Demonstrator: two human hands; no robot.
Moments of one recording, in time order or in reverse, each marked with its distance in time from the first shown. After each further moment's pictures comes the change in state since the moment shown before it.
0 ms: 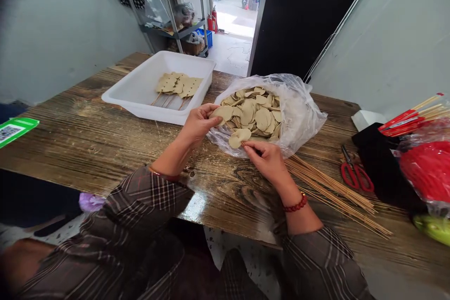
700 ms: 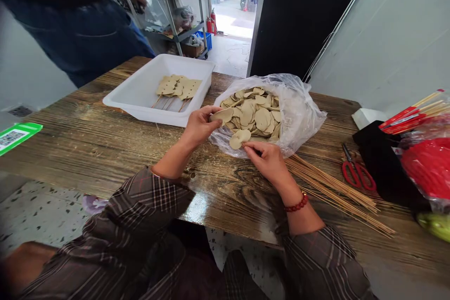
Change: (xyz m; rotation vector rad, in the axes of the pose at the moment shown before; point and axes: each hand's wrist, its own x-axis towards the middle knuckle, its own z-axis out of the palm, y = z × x) left_hand 0.004 -0.005 -0.005 0.393 0.002 0.239; right_hand 0.000 0.002 0.000 -0.072 0.016 -0.081
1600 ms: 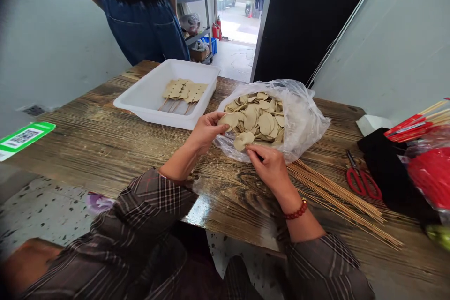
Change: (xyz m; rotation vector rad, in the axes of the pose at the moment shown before) left_hand -0.007 0.005 0.008 -0.402 -0.030 -0.242; right_hand -0.002 -0.003 0.006 -0.127 0.113 -0.111
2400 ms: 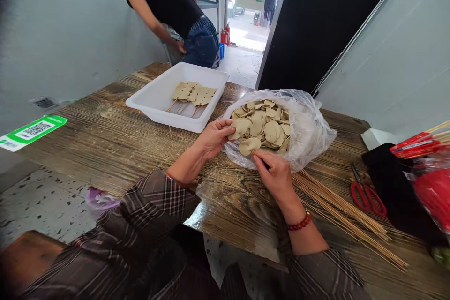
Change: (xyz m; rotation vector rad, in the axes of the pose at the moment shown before) left_hand -0.006 0.002 0.006 -0.404 -0.032 -0.172; right_hand -0.001 0.003 0.001 0.018 0.051 -0.083
